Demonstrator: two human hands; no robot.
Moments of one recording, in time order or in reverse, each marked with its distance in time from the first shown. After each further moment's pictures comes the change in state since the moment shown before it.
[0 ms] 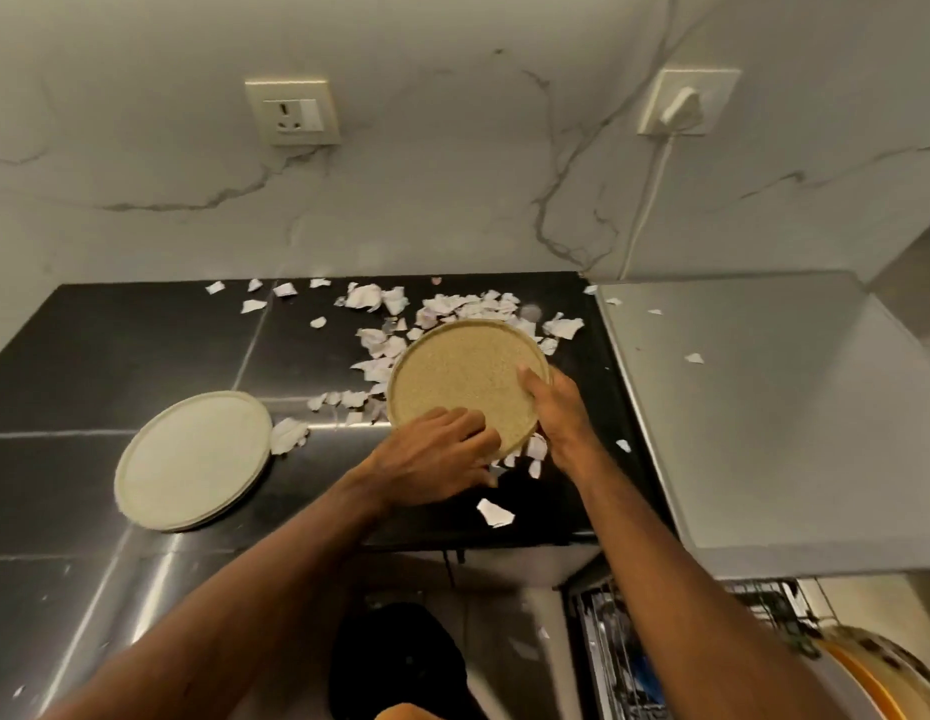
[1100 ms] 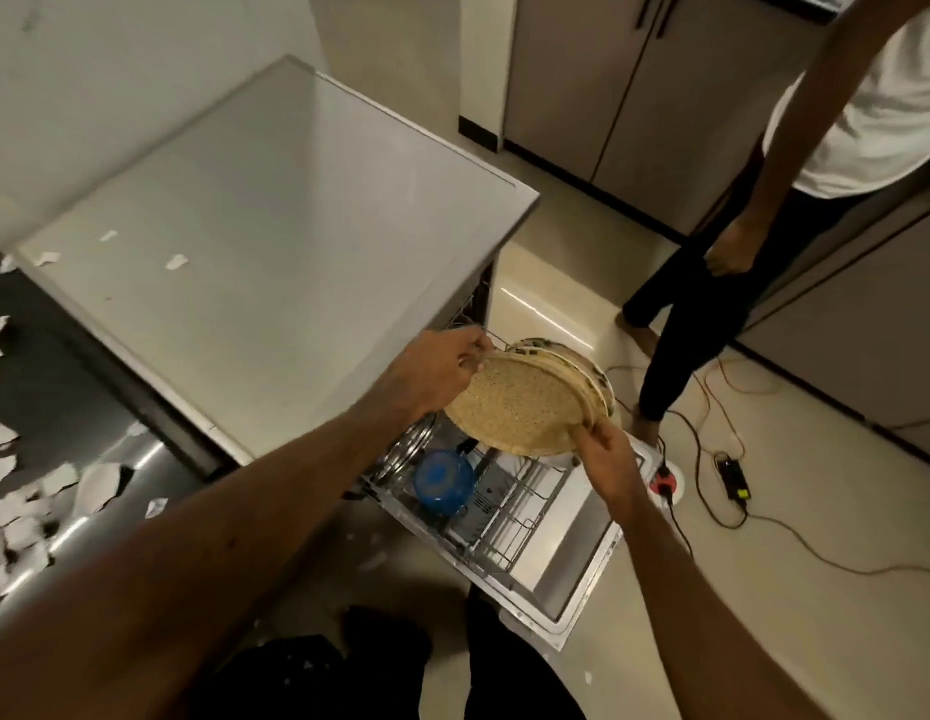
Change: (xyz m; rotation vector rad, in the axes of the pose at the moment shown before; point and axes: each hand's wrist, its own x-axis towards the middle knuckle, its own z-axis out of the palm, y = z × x) left_hand 0.346 0.448 0.167 -0.732 -0.496 0.111; right_hand -0.330 0.247 -0.480 0.011 0.944 0.349
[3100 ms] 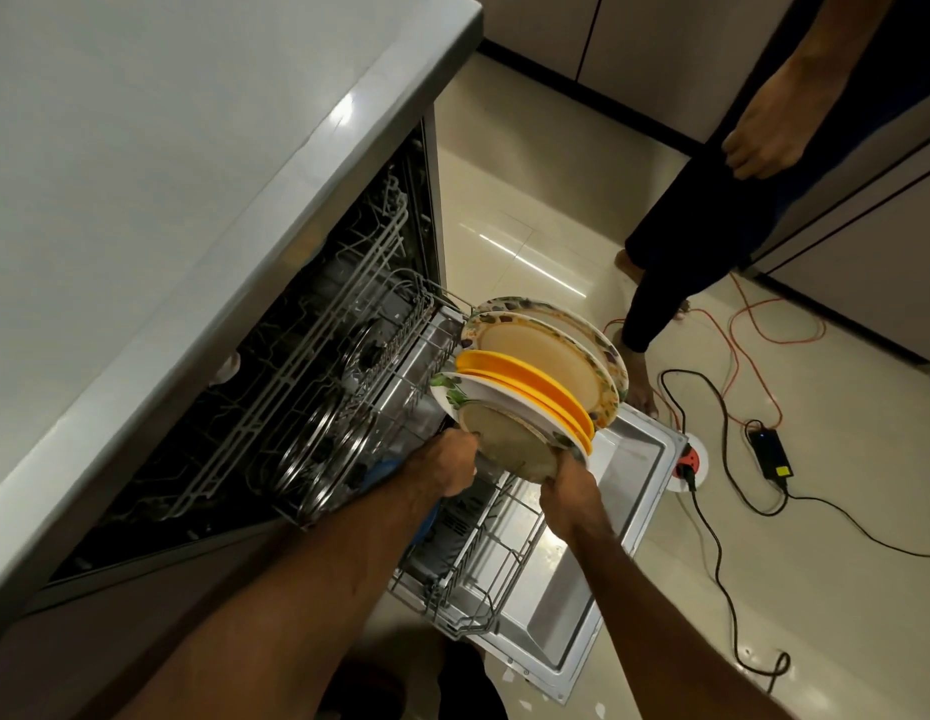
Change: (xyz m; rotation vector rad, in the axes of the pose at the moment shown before) left_hand 0.146 -0.186 0.313 0.431 -0.548 -0.149; right_hand 0.186 0.251 0.069 -0.560 -0.096 0.161
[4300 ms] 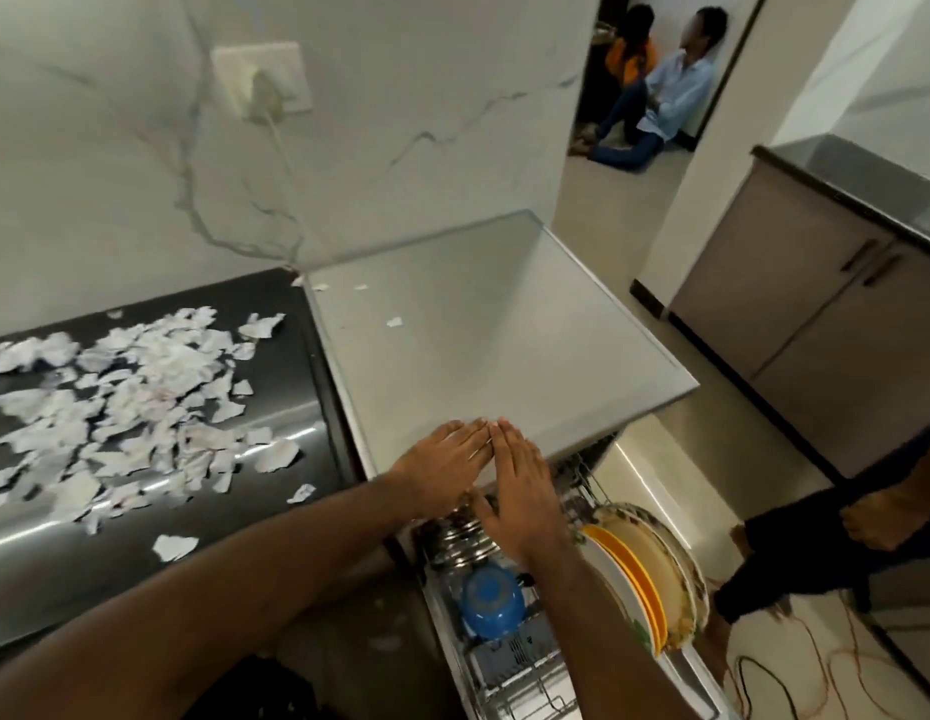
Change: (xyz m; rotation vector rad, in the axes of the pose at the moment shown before) left_hand -0.408 -0.072 -0.202 0.595 0.709 -0.079; right_hand -0.251 -0.355 -0.086 -0.402 0.063 -1.193
